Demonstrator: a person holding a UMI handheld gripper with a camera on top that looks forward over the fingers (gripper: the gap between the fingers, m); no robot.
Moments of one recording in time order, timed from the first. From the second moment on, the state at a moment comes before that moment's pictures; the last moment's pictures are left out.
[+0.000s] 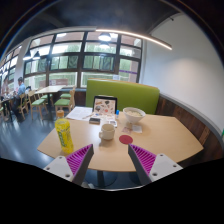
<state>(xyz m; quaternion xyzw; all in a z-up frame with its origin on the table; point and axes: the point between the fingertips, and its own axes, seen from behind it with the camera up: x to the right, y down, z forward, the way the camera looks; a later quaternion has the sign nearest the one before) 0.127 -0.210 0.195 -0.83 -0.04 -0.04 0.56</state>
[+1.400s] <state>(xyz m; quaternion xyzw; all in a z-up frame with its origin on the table) -0.103 0.006 0.072 -0.78 -0.10 -0.04 0.61</state>
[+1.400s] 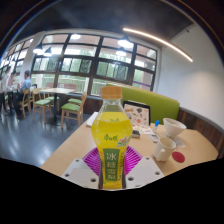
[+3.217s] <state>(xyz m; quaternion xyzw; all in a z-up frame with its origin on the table) 0.243 0.118 0.094 -0.77 0.03 -0.04 0.63</state>
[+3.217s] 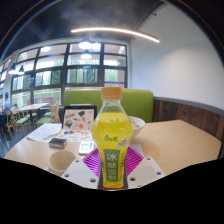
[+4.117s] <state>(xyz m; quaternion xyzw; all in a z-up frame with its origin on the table) 0.187 -0.047 0.117 -0.81 0.01 -0.01 0.59</state>
